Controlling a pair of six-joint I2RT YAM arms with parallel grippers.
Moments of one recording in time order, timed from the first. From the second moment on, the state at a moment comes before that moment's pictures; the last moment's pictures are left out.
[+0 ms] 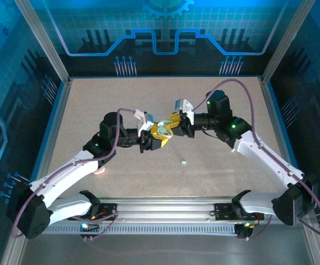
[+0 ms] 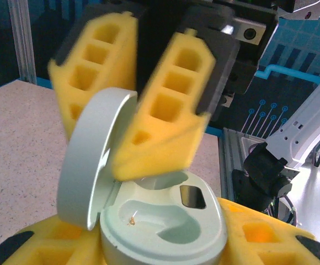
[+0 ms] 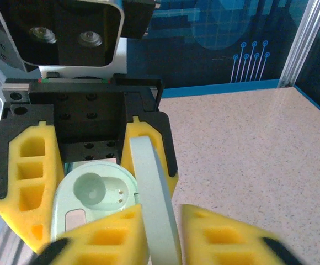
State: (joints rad) left arm -0.56 1.11 0.77 0.18 0.77 -0.09; right arm 0.52 1.25 1.13 -0.31 -0.83 -0.33
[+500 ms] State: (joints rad) left arm -0.56 1.11 0.68 0.32 0.63 -0.10; right arm 0.34 1.03 1.17 -0.40 -0.63 0.12
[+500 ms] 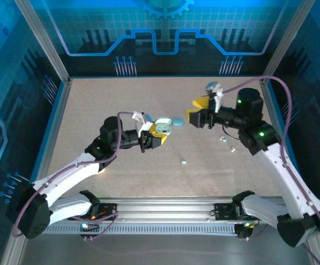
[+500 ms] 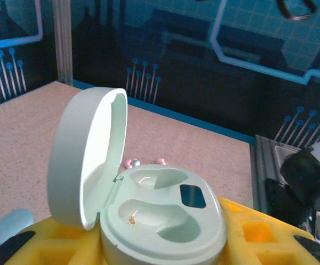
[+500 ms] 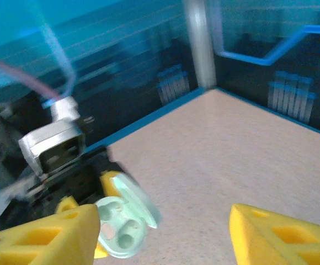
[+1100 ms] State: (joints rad) left arm -0.56 1.01 0.63 0.41 0.52 -0.13; right arm 0.32 1.47 1.04 -0.87 -0.31 0.36
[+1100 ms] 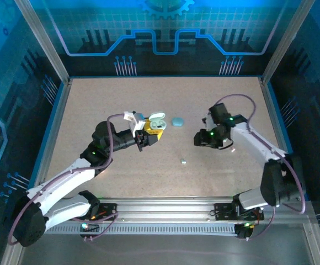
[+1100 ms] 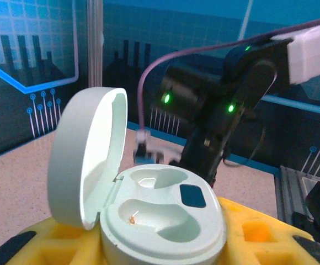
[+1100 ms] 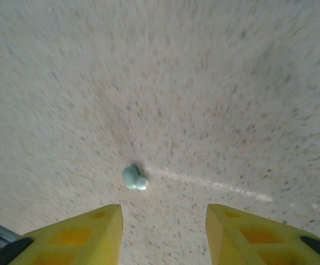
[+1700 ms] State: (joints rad) left arm -0.56 0.87 0.59 0.37 0.42 -0.11; right arm 0.57 1.80 1.21 -0.97 -0.23 0.29
